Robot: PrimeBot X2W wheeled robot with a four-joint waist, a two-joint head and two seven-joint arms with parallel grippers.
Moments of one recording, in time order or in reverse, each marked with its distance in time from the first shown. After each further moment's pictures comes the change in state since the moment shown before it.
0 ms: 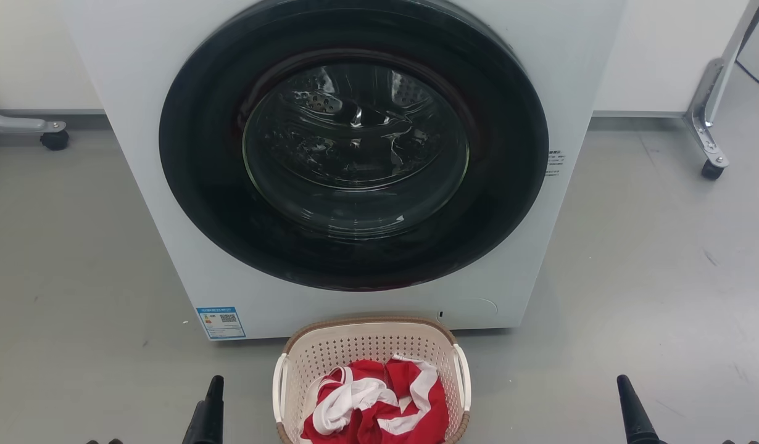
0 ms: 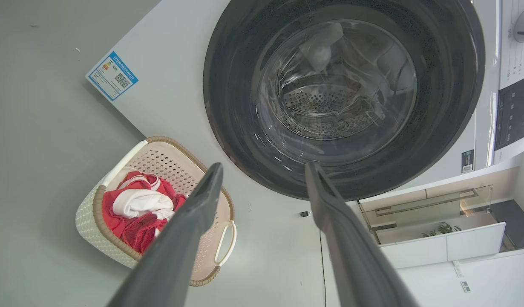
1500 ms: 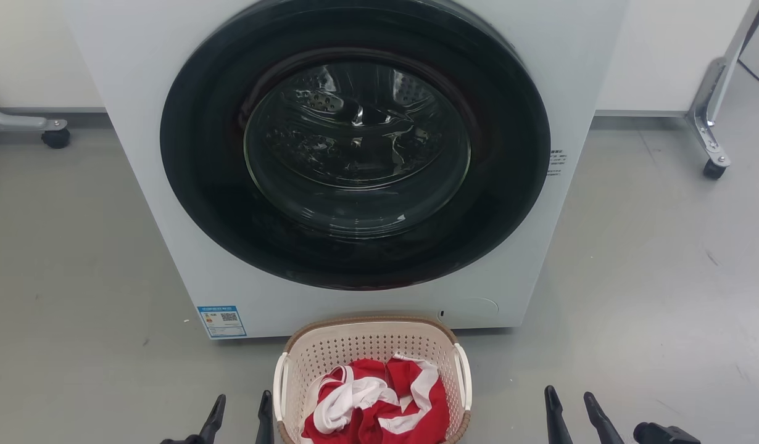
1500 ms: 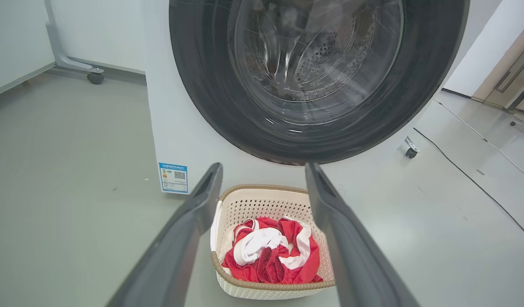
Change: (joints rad) left arm 0.024 0.037 -0.173 -0.009 0.761 0.115 -0.165; right arm 0.013 -0.031 0.241 -0.021 -0.704 -0.117 -0.164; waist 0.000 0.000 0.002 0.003
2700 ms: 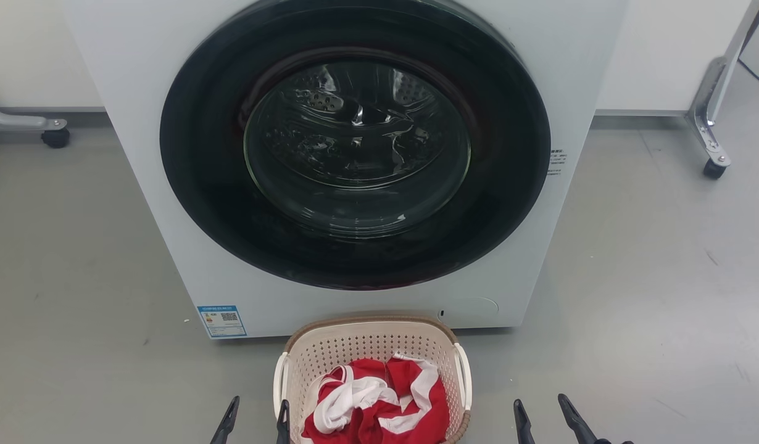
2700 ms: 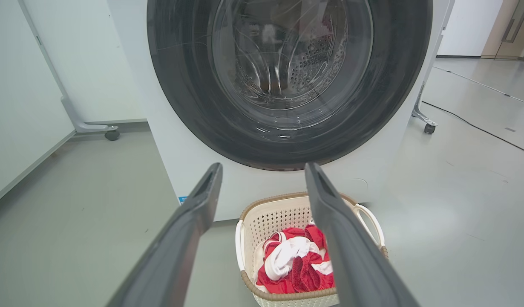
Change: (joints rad) left arm 0.027 -0.015 -0.038 0.000 0.283 0.053 -0.080; right arm 0.019 0.001 0.089 -0.008 -0.307 -0.046 -0.080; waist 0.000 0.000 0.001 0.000
